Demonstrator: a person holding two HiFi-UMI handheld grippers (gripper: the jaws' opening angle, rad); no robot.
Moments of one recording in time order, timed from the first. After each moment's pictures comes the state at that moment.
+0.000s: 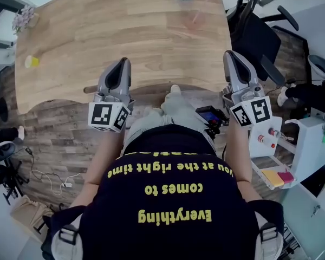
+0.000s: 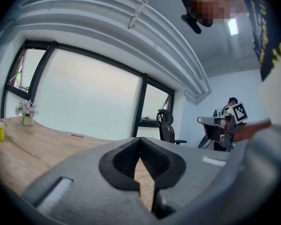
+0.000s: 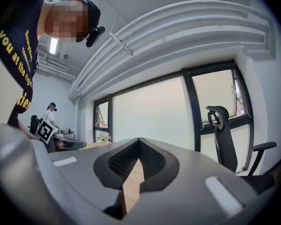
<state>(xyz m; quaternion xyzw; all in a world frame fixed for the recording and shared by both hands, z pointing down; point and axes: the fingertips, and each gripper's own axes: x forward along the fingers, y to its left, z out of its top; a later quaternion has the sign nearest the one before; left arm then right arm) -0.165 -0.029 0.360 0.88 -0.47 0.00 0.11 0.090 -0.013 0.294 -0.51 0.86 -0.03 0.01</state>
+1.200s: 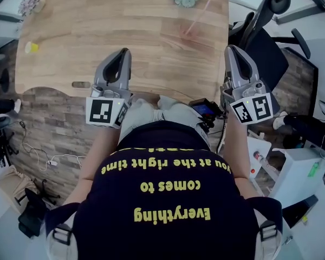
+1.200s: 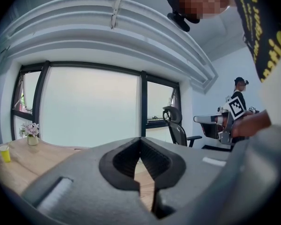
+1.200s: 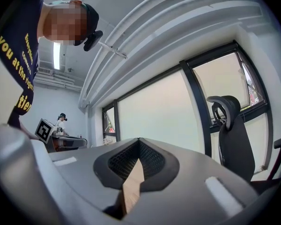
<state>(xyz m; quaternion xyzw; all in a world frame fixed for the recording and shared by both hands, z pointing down) -0.076 -0.081 0.331 0.84 -0.54 0.04 0.04 0.169 -0.109 0.302 -0.44 0.90 -0.05 0.04</state>
